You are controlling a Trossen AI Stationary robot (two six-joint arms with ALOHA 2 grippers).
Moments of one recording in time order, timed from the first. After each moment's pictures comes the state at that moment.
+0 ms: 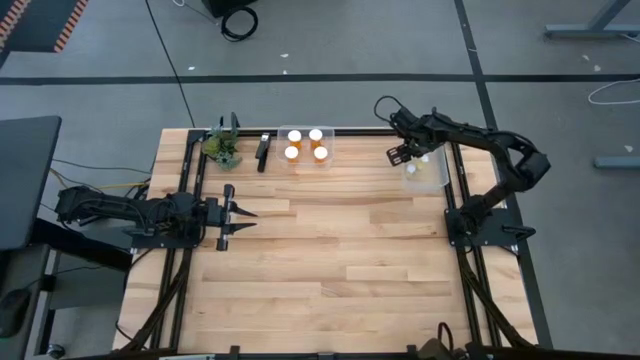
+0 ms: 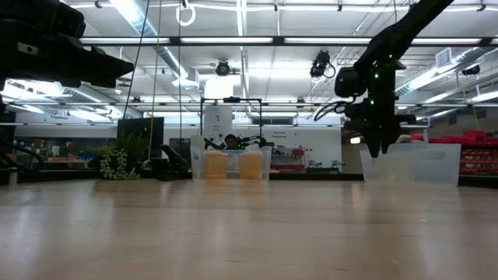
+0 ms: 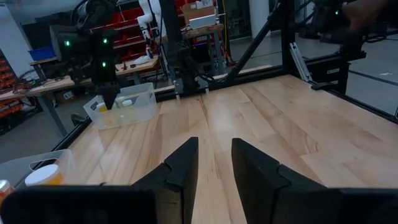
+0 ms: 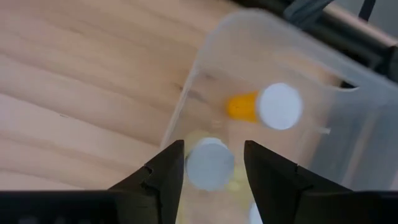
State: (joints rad) left arm -0.08 0.33 0.01 0.30 -0.04 0.19; right arm -0.84 1.50 0.95 -0.80 0.25 0.35
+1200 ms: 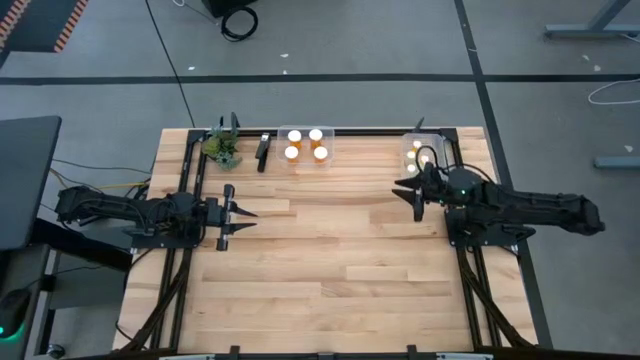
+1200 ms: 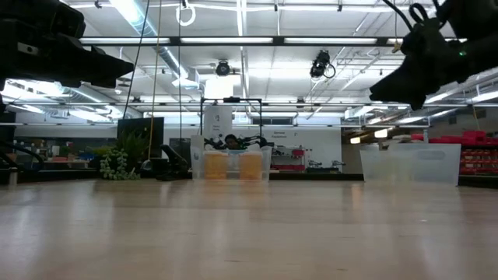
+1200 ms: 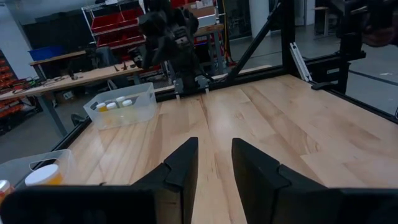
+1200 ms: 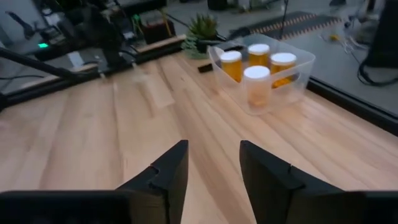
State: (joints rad) left arm -0.08 0.33 0.01 0.30 -0.04 0.19; right arm -0.23 0.37 0.22 -0.12 0.11 0.22
